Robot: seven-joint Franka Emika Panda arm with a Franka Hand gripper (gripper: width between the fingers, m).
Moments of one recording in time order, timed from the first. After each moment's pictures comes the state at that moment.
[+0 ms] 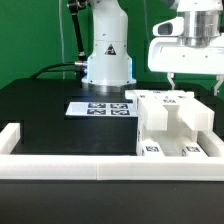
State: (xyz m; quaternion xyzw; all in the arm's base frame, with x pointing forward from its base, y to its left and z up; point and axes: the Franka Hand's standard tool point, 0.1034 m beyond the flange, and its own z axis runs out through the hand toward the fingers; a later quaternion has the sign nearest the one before) arm 0.439 0.154 0.076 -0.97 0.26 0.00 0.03
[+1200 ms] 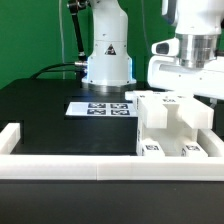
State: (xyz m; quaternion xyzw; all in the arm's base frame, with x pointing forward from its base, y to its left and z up) arm 0.445 0.153 0.030 -0.94 0.33 0.02 0.01
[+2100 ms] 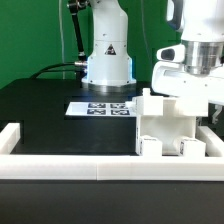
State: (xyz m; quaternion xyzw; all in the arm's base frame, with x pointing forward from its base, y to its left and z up) arm 0.448 0.161 0.030 -0.94 0.33 0.02 0.01
